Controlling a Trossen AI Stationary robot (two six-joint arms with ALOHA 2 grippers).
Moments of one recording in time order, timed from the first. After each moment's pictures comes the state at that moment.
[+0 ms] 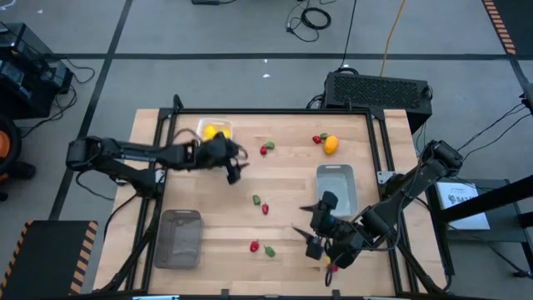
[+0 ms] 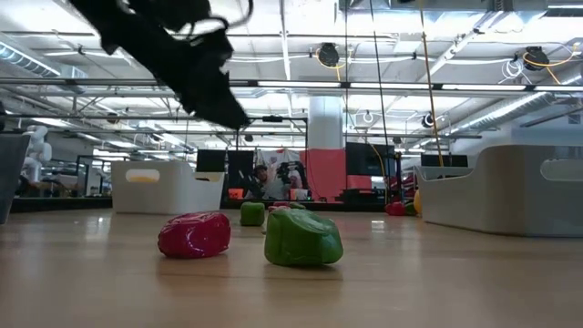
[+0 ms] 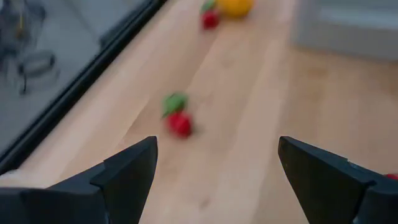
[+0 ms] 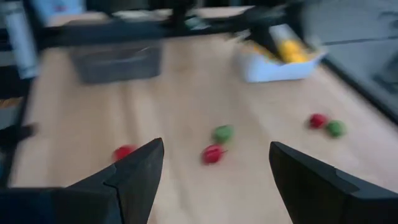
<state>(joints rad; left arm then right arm) 0.11 1.27 0.68 0.00 -0.27 -0.07 0.68 1.54 1.20 -0.52 0.90 0.70</state>
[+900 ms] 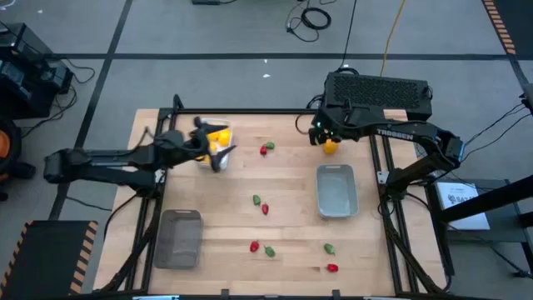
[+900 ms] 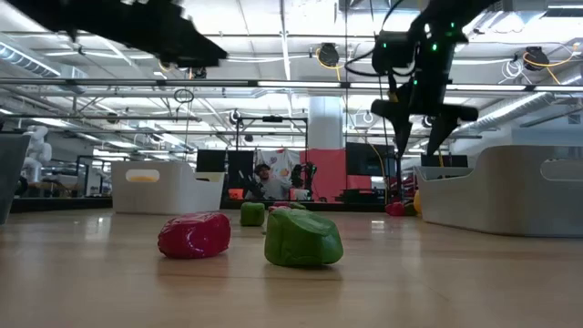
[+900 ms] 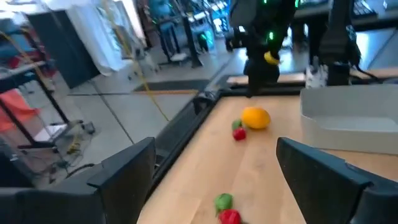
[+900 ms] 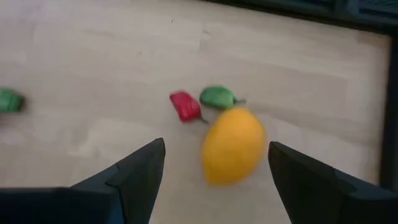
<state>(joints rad) 0.20 0.84 0.51 0.24 -0.25 0.22 -0.48 1.45 1.08 -0.89 0.33 0.89</state>
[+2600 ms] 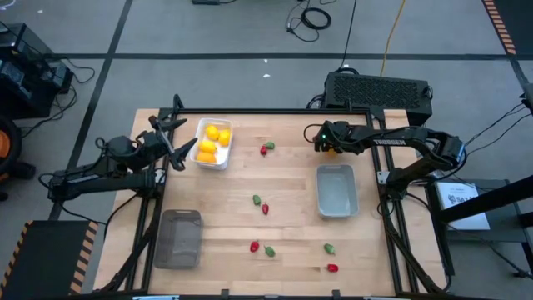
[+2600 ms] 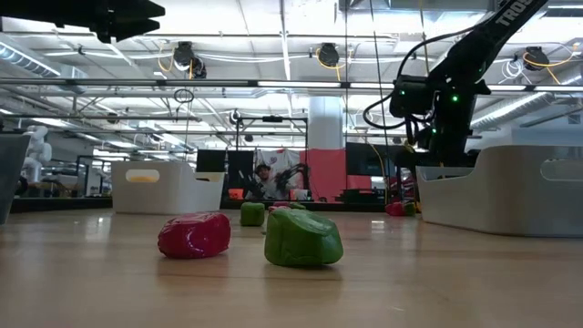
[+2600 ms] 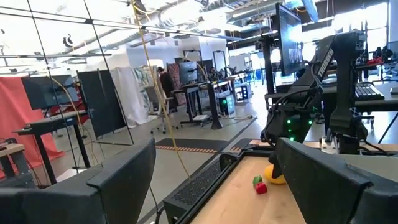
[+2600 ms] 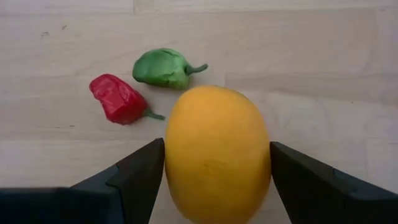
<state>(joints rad) 0.20 0.25 0.40 0.04 -0.29 0.24 -0.53 1.46 0.72 -0.52 0.36 1.03</state>
